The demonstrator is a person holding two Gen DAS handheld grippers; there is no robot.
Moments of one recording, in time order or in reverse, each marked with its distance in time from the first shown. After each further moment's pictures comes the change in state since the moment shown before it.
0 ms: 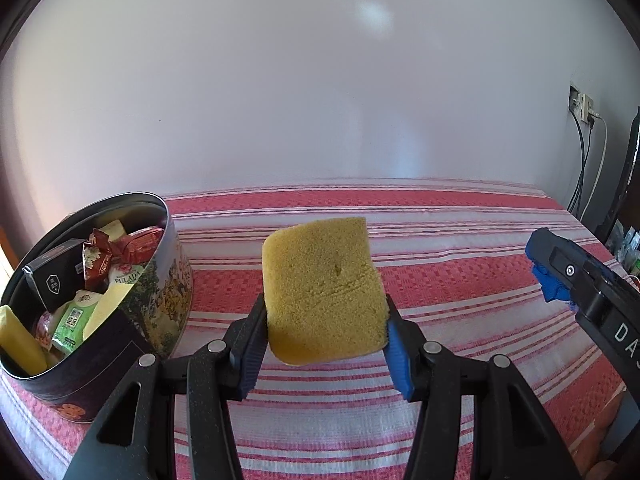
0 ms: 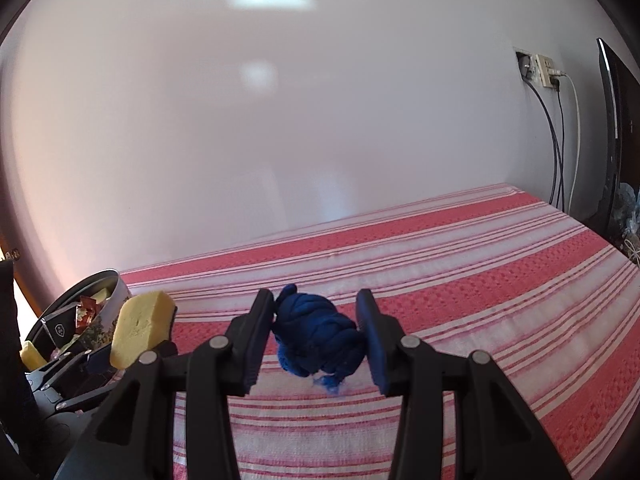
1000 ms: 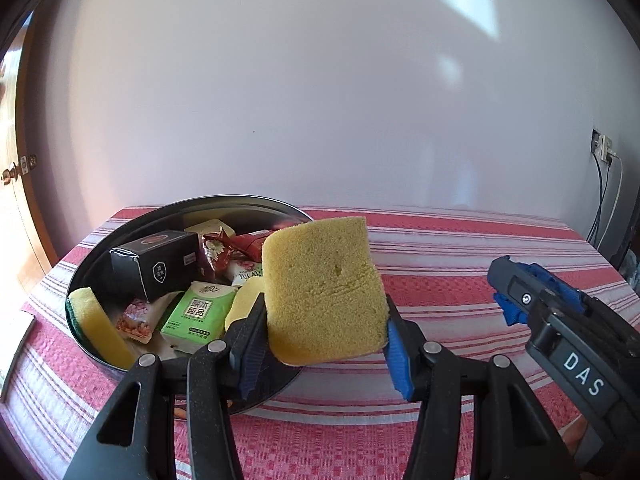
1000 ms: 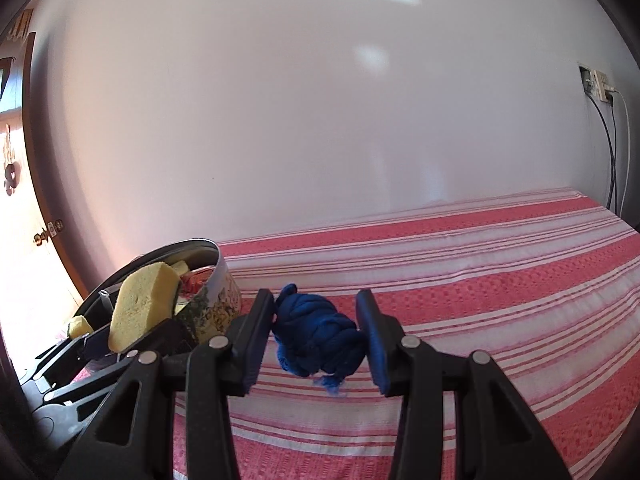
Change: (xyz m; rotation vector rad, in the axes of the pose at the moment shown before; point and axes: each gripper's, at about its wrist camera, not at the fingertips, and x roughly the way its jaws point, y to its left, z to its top) left arm -0.054 0.097 -0.026 -0.081 -0.097 0.056; right arm -0.005 0.107 -0.029 -0.068 0.018 0.161
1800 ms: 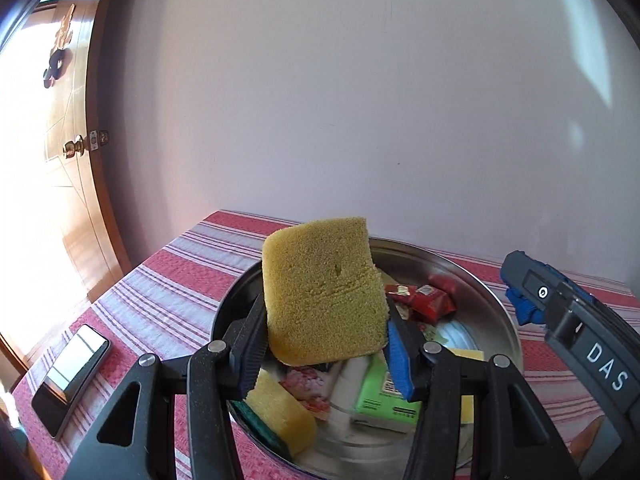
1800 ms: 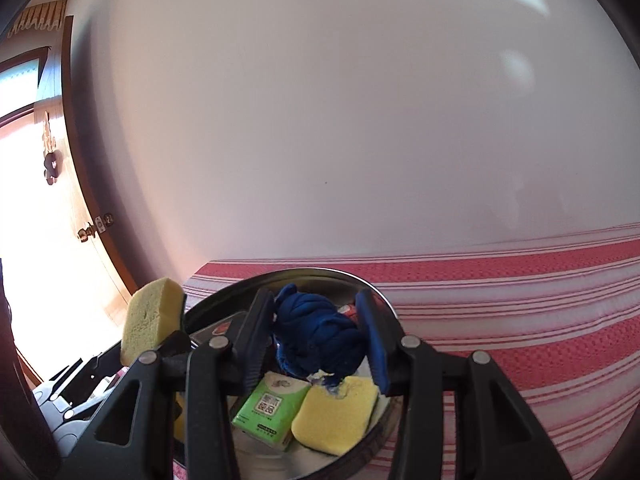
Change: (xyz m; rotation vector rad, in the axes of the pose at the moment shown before) left arm 0.011 0.134 0.043 -0.152 -0.024 0.244; right arm 0.078 0.139 0.036 -0.053 0.030 0.194
